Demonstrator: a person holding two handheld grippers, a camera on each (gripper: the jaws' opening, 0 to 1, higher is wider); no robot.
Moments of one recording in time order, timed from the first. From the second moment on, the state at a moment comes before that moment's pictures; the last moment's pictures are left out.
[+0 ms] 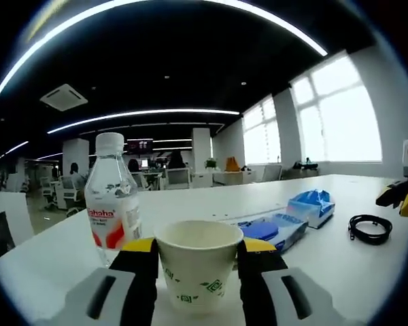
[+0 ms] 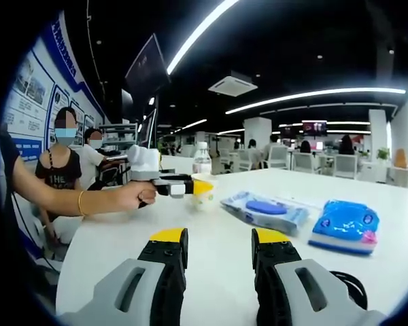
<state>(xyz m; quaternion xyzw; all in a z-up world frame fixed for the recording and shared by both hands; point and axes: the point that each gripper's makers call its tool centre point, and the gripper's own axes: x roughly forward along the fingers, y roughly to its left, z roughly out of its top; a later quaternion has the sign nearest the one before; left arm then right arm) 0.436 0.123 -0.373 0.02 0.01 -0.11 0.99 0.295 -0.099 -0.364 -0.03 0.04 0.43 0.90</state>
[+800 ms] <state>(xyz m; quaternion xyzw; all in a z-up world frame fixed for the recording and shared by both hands) 0.452 0.127 -0.359 0.03 -0.04 -0.07 1.00 0.292 -0.099 -0.362 -0.03 0.04 0.43 0.90</state>
